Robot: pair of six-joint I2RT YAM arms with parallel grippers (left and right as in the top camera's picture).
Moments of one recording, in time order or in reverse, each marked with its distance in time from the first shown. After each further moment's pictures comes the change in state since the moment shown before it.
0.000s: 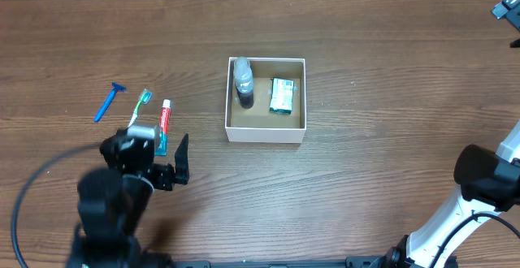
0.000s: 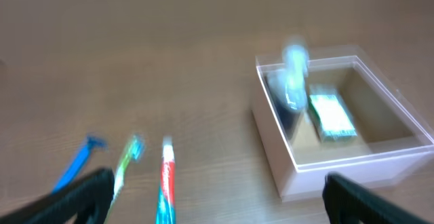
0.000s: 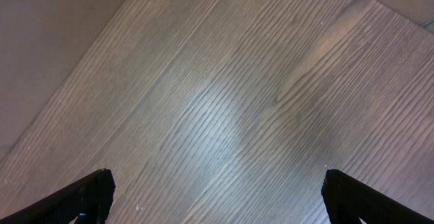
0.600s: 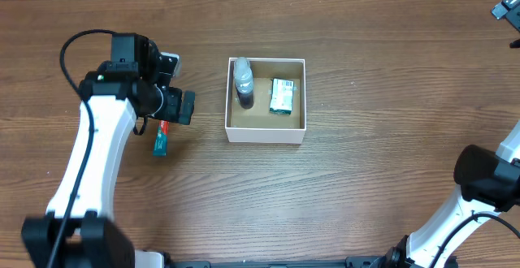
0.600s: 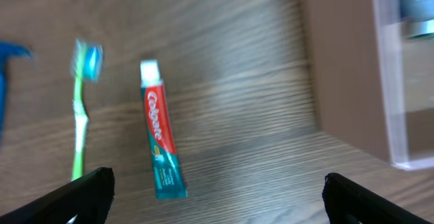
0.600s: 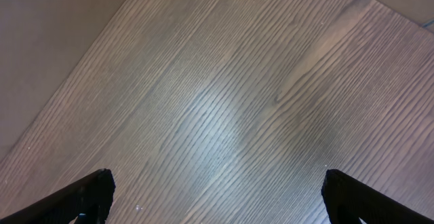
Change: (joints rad) left arm 0.048 1.052 0.623 -0.391 -0.009 0.096; right arm 0.000 0.000 0.000 0.001 0.001 0.001
